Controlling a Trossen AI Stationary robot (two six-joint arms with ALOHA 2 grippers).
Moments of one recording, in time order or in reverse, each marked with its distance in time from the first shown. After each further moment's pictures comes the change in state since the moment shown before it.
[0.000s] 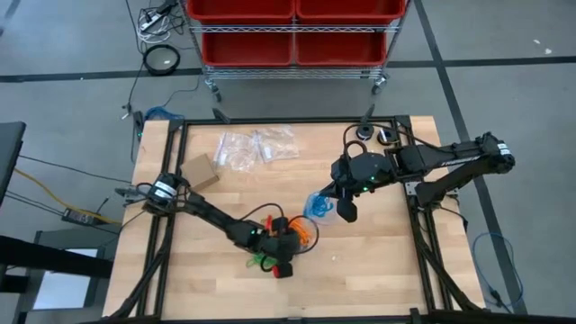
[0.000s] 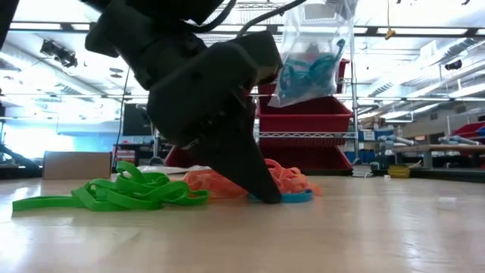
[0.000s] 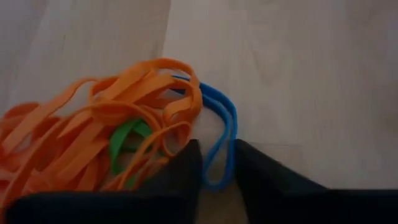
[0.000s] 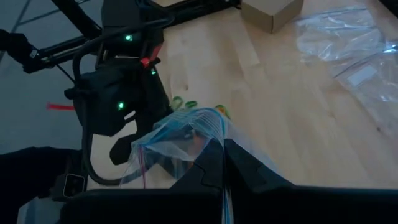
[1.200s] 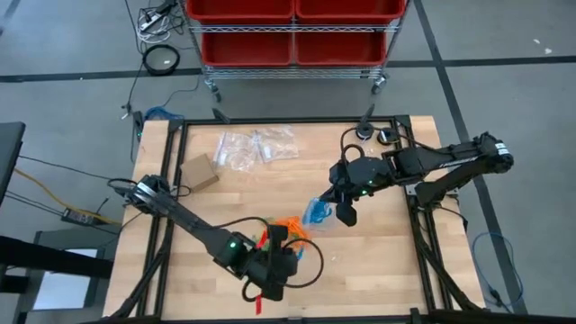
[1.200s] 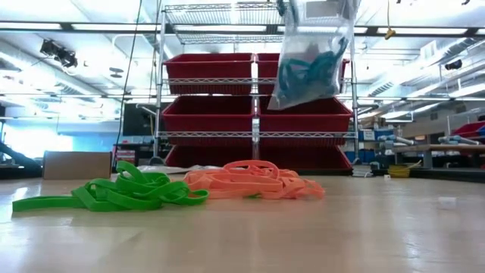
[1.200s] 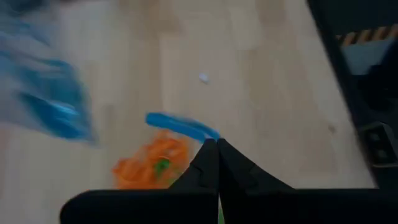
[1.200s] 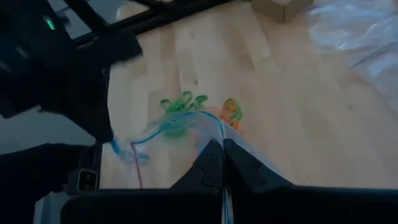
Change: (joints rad) left arm -0.181 -0.140 0.549 -0.721 -0.207 0.141; right arm 0.022 0.023 0.000 0.002 -0.030 0.044
